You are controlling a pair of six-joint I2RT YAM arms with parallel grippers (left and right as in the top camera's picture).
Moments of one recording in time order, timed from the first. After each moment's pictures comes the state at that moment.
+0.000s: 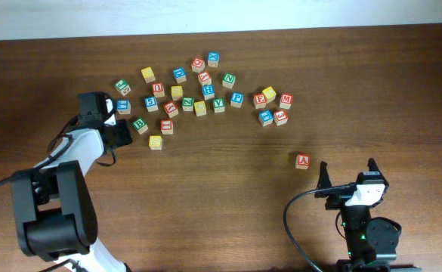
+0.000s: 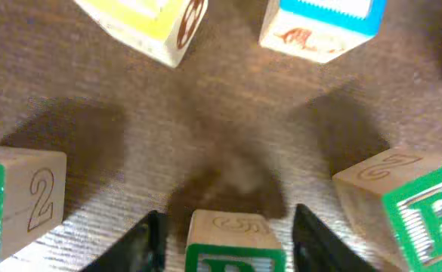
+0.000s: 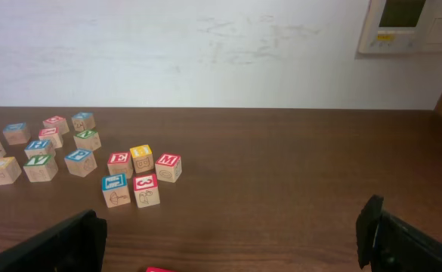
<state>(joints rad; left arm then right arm) 0.14 1.89 1.08 -0.32 -0.02 -0.12 -0.05 0.01 0.01 -0.07 -0.04 0.00</state>
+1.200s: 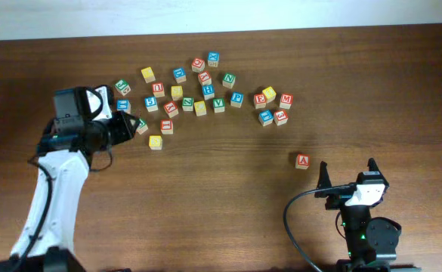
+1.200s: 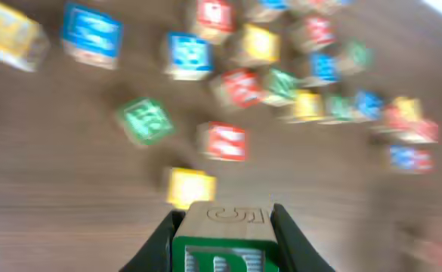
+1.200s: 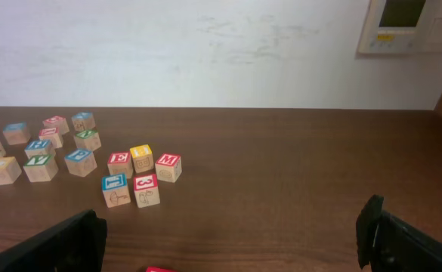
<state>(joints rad) 0.13 1.50 1.09 -0.57 0.36 -0.21 -0.05 0.01 0.01 -0.07 -0.04 0.00</state>
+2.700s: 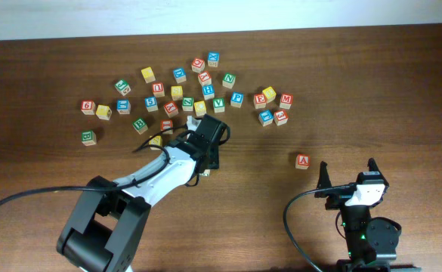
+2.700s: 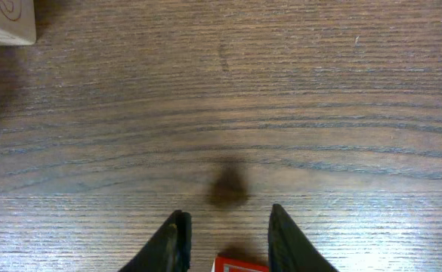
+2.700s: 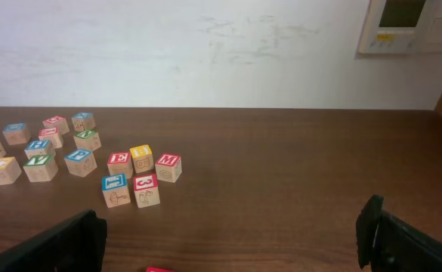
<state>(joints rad) -0.57 1.81 1.03 -0.43 -0.21 -0.52 -0.05 0.01 0.01 -0.07 -0.04 0.00</state>
